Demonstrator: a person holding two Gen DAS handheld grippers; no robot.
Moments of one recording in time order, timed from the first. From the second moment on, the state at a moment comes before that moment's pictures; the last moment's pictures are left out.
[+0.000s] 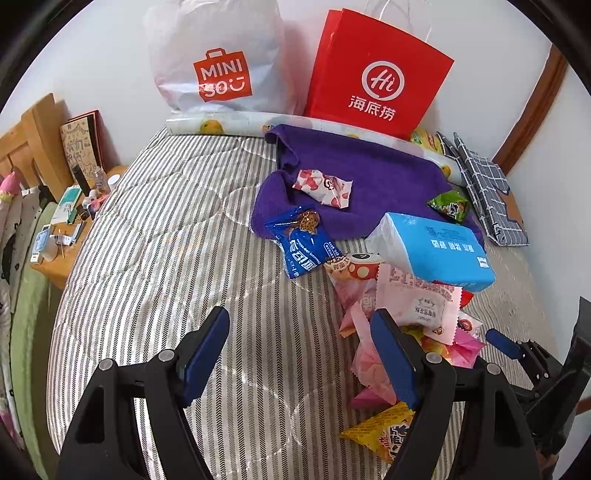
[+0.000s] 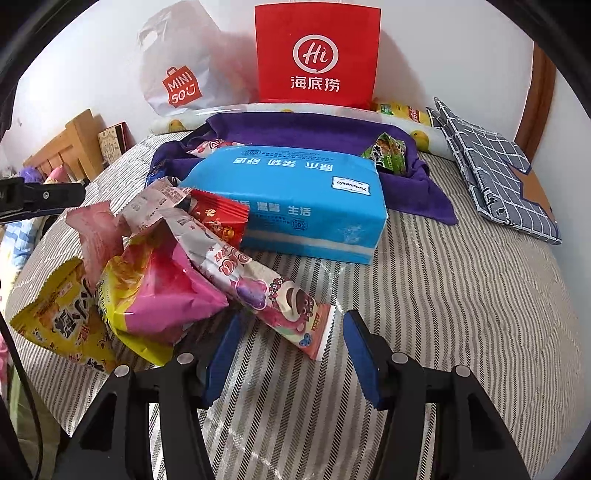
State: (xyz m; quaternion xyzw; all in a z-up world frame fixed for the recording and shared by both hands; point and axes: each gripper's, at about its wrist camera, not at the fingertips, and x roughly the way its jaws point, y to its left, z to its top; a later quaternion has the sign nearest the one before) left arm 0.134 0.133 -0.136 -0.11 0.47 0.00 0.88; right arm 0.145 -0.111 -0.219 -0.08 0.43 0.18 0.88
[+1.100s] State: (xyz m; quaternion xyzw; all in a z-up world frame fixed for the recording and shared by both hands) left arm 0.129 0.132 -0.138 -0.11 0.48 0.00 0.87; right arm 0.139 -0.108 -0.213 -0.09 0.40 0.19 0.89
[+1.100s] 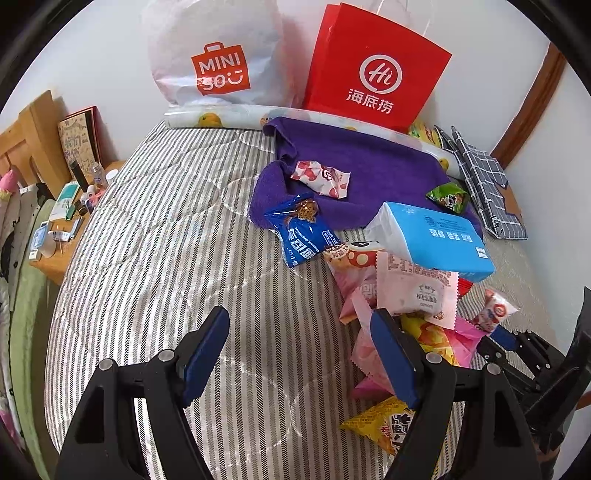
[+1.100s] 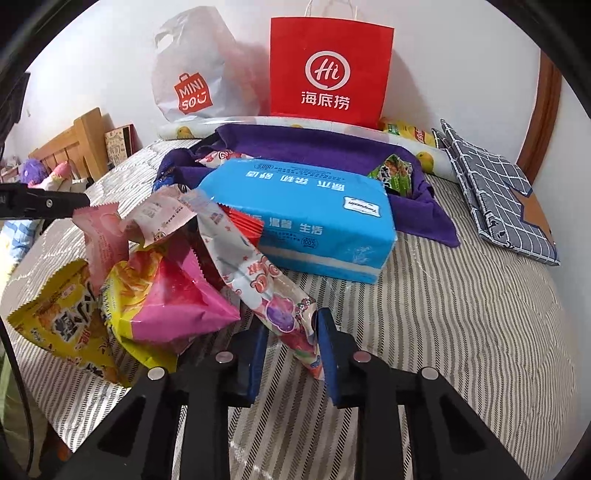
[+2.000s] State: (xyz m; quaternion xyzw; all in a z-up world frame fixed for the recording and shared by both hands) left arm 0.106 0.107 -0.116 -0.14 0.46 -0.08 0.87; right arm 0.117 -0.169 -0.177 0.00 0.38 0.15 0.91
